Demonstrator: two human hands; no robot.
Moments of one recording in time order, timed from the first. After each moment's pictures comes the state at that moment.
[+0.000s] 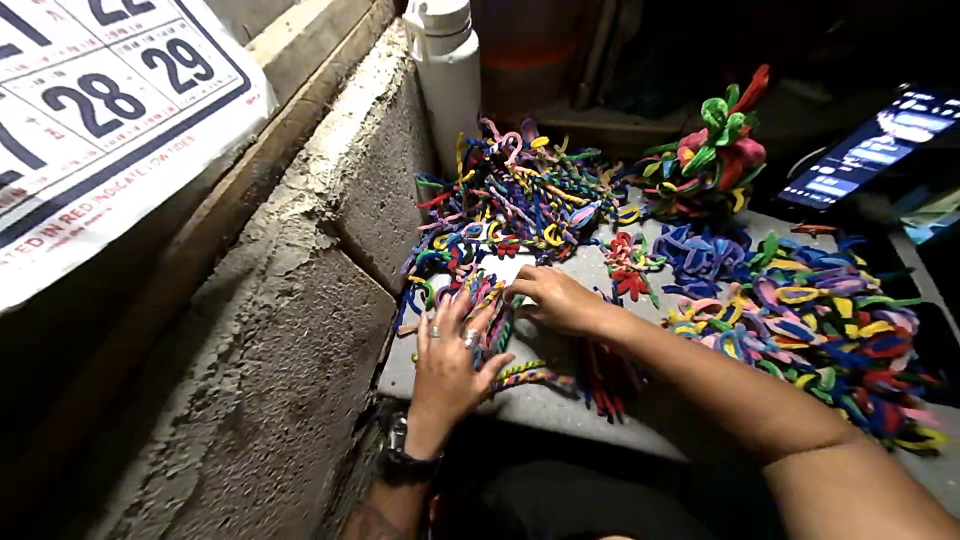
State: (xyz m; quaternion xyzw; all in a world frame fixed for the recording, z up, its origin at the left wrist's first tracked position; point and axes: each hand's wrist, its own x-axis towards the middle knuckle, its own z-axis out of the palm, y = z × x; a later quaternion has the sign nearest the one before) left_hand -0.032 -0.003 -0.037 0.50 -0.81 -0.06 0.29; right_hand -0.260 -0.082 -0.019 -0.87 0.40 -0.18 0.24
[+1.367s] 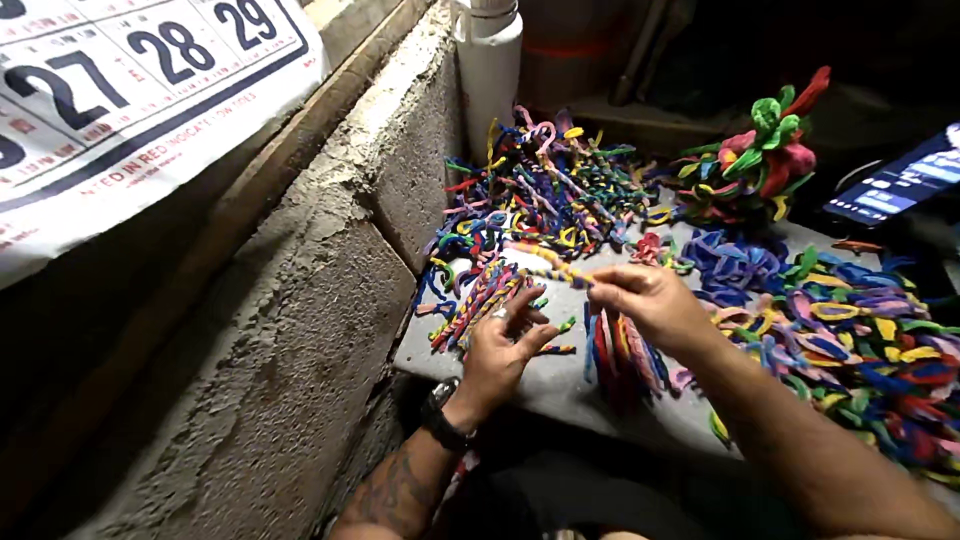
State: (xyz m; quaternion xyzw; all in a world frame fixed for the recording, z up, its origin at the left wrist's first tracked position) left_hand -0.073 0.009 -0.009 0.39 -0.62 -0.45 0.51; right_hand -0.294 -0.023 0.033 -0.65 0.46 -0.40 0.45
